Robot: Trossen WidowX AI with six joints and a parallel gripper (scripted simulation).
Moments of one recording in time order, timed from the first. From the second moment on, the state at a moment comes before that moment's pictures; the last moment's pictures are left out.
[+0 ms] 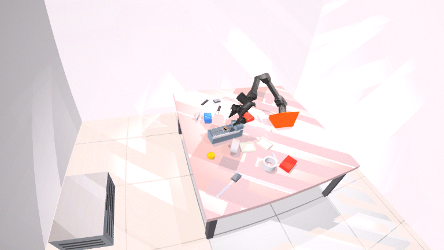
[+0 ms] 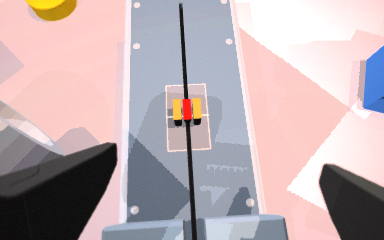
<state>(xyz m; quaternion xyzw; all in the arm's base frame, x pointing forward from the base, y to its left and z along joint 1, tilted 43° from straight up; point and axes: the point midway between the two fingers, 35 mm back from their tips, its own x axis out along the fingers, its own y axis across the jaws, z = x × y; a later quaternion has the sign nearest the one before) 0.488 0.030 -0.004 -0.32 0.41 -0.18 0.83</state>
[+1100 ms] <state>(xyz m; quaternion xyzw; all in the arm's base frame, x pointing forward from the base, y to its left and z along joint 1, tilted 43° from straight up) 0.488 0.033 -0.005 -0.32 0.41 -0.18 0.84</state>
